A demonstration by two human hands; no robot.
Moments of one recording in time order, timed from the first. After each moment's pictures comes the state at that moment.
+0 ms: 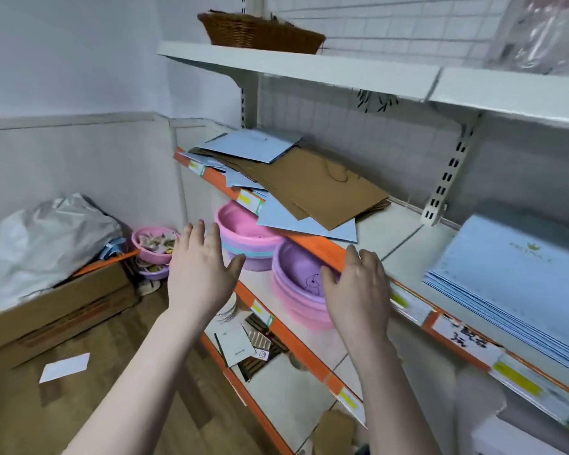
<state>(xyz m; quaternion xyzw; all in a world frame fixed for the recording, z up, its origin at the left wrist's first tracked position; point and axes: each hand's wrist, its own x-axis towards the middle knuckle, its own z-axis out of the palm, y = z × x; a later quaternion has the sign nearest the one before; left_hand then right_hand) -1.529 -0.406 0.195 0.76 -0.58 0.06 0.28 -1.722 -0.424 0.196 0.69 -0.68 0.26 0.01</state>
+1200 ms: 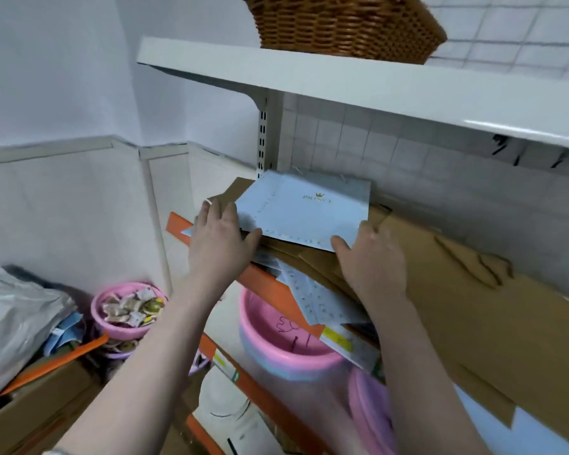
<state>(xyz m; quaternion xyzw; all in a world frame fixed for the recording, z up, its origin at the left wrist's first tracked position) -1.289 -0.801 0.217 0.70 -0.64 0.01 0.30 -1.481 -0.774 0.242 0.64 -0.74 0.21 0.01</state>
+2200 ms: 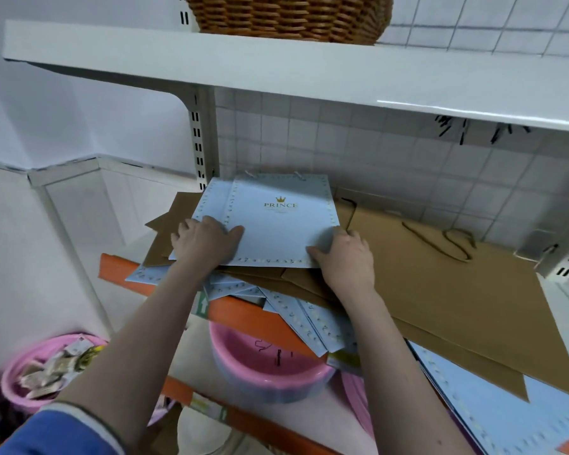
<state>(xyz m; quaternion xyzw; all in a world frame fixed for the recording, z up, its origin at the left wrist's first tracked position) -1.291 -0.926 0.202 0.70 -0.69 -0.10 0.13 -1.473 -0.825 0.215 0.54 -0.81 0.22 -0.01</state>
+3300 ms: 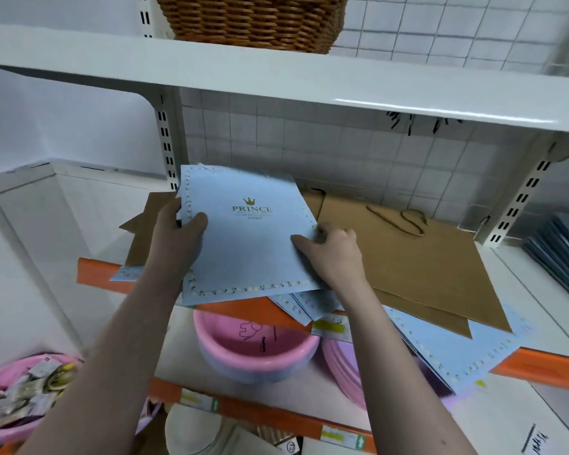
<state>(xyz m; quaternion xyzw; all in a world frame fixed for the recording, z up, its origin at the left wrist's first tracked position) -1.274 -0.841 0.239 0.44 -0.60 -0.40 0.53 -1.460 -0.777 0.230 0.46 -0.80 0.36 -0.13</state>
